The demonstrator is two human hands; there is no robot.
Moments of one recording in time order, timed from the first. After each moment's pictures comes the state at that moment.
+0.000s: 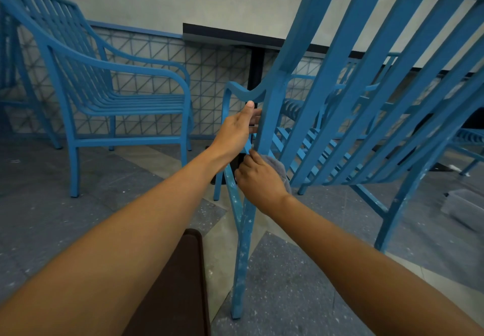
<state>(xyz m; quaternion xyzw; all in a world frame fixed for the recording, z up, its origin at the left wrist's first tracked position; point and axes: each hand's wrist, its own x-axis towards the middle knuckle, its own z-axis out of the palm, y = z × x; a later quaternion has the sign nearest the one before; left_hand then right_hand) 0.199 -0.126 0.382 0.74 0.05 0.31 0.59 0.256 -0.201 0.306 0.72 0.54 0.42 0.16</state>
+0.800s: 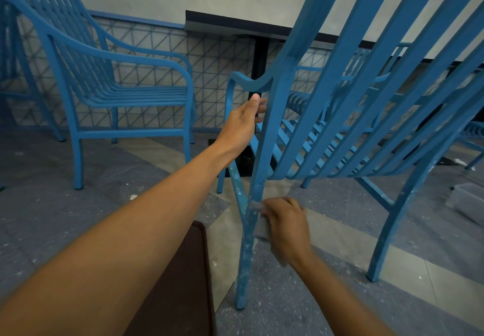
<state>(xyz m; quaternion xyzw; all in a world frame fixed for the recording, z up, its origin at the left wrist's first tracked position) 0.195 -0.125 0.373 0.75 0.05 0.31 0.58 0.229 -0.266 0.223 0.82 0.41 0.18 -0.36</state>
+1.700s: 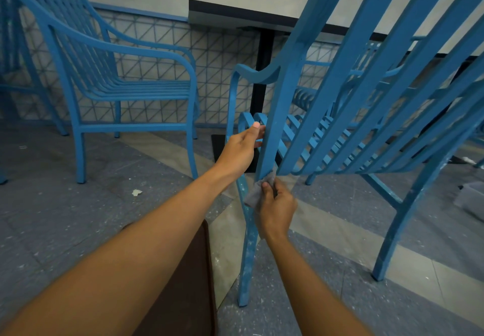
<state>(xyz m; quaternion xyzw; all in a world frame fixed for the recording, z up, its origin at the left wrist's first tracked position) 0.190 -0.127 0.323 0.75 0.09 0.28 0.60 0.241 -0.205 0.211 0.73 0.20 0.15 -0.64</state>
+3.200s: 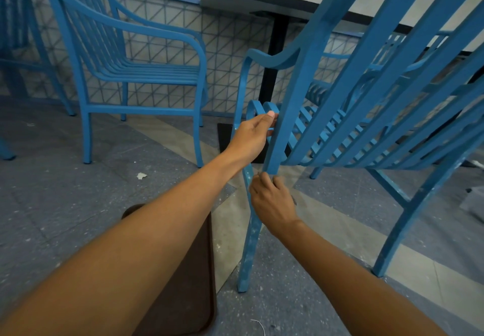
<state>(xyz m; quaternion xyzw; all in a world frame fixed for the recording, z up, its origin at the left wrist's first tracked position) 0.184 -0.131 0.323 0.73 0.09 0.27 0.62 0.250 -0.216 0.202 0.74 0.52 0.40 0.16</state>
